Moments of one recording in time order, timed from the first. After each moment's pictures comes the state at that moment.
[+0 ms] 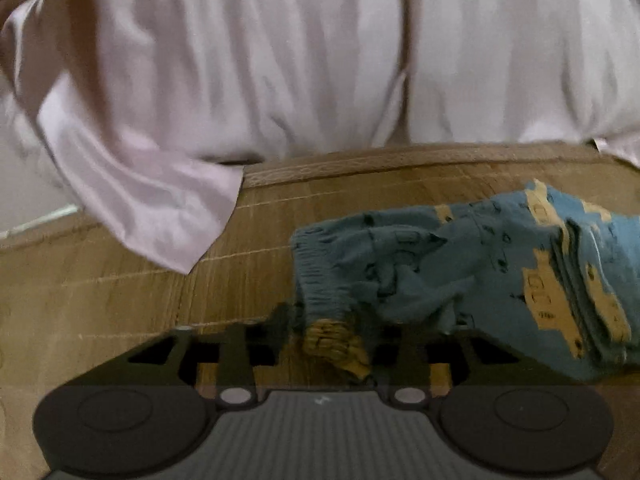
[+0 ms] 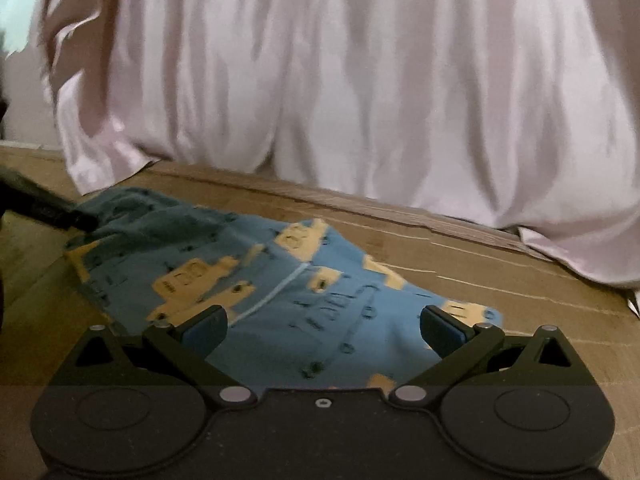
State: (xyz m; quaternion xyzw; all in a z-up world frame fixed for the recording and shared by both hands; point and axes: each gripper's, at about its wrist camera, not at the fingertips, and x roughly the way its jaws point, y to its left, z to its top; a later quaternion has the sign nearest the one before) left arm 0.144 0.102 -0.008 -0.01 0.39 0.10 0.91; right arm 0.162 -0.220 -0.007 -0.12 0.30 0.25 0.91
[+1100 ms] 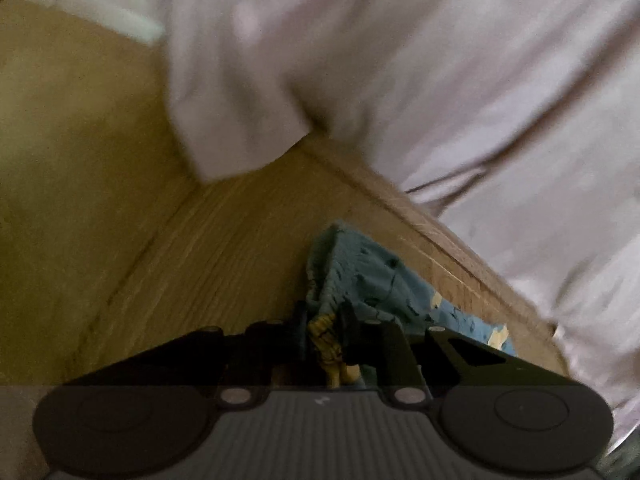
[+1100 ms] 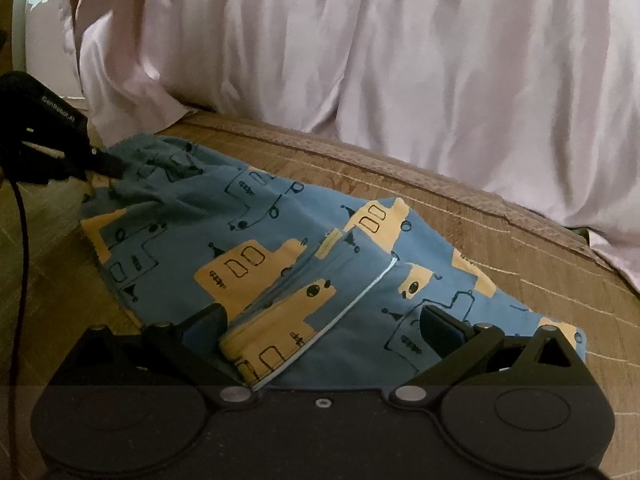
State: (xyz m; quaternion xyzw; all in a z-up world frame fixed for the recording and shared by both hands) left arm 0.126 0.169 -0.013 -0.33 0.35 0.11 0.87; right arm 0.183 -0.163 -0.029 -0.16 0.35 0.29 0.88
